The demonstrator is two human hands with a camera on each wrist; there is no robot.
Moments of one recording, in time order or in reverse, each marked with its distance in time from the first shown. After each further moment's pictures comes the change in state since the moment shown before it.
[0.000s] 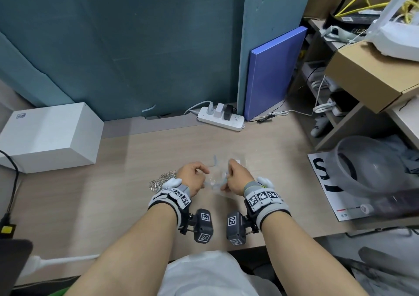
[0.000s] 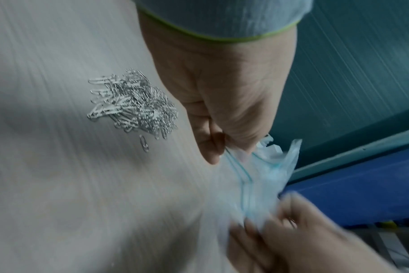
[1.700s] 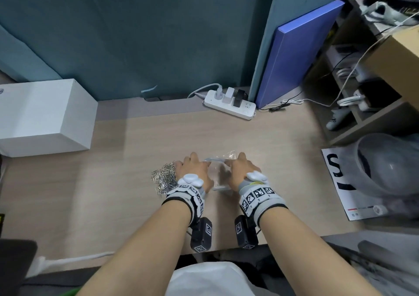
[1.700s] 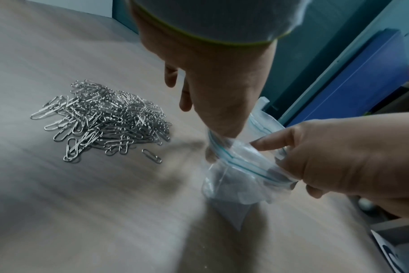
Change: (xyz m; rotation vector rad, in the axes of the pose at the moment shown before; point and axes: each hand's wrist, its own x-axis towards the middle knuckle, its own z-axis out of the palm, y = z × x) left_hand 0.047 -0.033 0.010 1.020 -0.097 0.147; right_hand 0.025 -0.024 0.020 -0.717 0.020 0.117
